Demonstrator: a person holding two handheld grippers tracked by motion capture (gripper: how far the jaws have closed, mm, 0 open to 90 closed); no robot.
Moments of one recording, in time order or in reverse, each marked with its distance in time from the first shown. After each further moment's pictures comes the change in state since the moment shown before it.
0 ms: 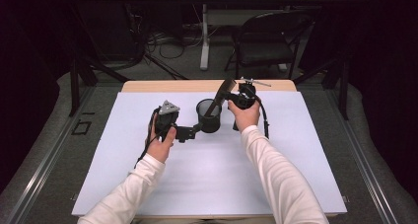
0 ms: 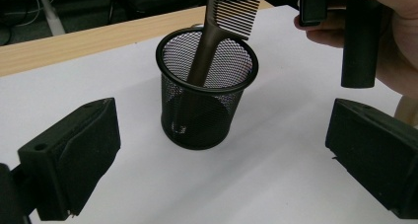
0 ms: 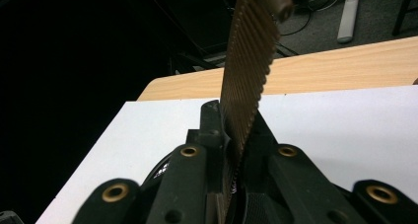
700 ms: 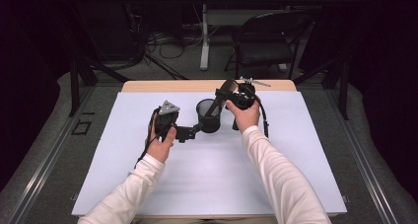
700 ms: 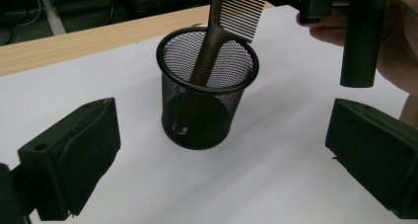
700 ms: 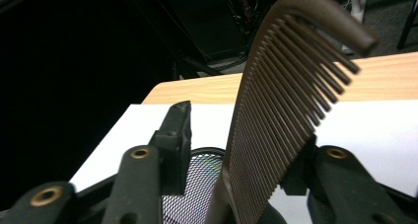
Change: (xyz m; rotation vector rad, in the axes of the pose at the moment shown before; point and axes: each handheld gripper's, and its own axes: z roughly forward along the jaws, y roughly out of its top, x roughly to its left) left arm 0.000 0.000 0.000 -0.001 0.004 -0.002; right arm 0.004 0.000 -0.001 -0.028 0.020 -0.036
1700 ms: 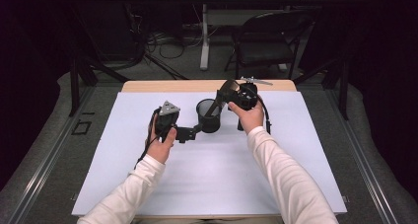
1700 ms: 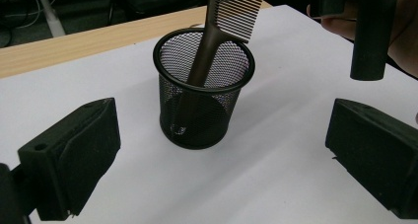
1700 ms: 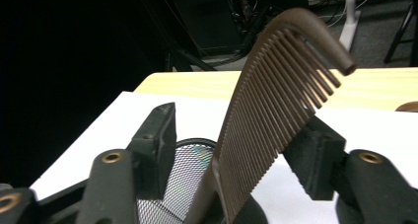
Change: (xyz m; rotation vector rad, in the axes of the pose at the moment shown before) left arm -0.003 0.000 -0.002 -0.001 -0.002 0.009; right arm 0.000 0.005 -0.011 0.023 -0.015 -0.103
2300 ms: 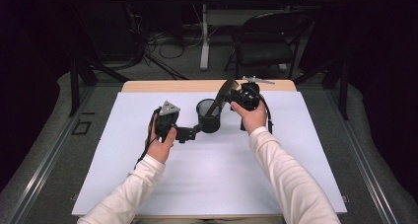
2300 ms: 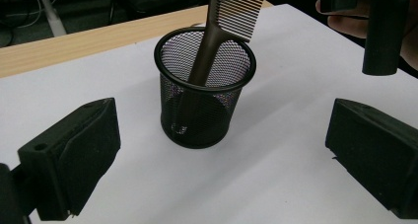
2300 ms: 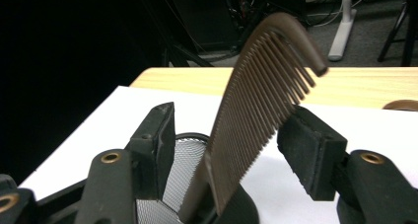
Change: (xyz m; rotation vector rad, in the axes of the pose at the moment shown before) left arm 0.000 0.000 0.000 0.002 0.003 0.001; right arm -0.002 0.003 -0.007 0.019 -0.014 -0.017
